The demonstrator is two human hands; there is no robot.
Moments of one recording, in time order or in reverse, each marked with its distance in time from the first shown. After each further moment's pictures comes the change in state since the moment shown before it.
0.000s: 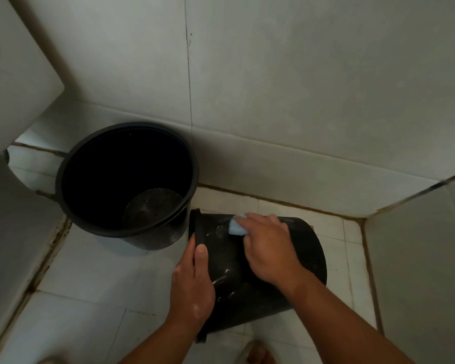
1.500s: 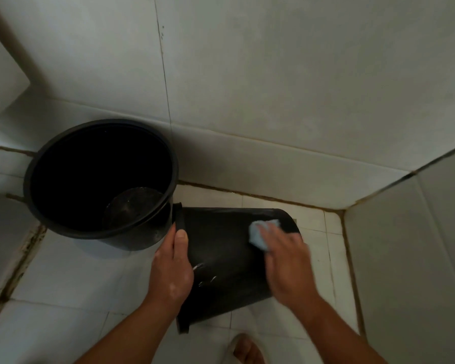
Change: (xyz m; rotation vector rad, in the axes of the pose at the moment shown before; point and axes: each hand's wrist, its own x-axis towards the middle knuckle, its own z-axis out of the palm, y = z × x) left_hand 0.018 0.011 0.000 -0.045 0.012 -0.020; right_hand -0.061 0.066 0.016 -0.034 0.188 0.142
